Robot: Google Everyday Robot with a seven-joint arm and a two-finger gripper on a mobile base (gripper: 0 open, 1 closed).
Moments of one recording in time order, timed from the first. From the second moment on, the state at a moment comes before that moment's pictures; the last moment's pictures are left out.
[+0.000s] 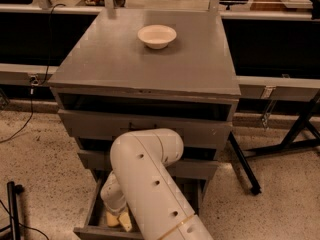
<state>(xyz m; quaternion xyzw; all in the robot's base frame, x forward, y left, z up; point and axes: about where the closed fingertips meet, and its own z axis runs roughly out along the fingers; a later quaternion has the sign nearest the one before) 0.501 0.213 0.163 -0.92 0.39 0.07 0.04</state>
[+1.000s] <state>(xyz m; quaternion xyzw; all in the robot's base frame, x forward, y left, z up) 0.501 0.208 0.157 -0.91 0.40 0.07 0.04</state>
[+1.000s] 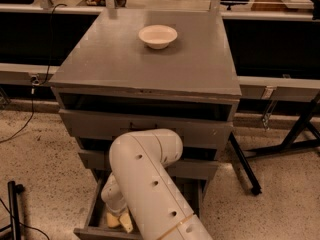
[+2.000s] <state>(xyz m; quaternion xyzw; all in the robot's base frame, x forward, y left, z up) 0.501 0.208 0.161 -0.91 0.40 0.07 0.04</state>
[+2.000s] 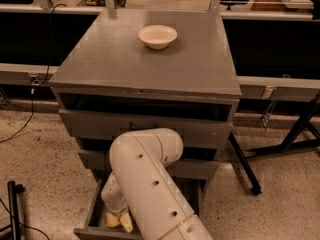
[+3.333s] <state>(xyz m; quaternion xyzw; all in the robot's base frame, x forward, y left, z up) 0.494 0.201 0.182 -0.92 0.39 0.04 0.01</state>
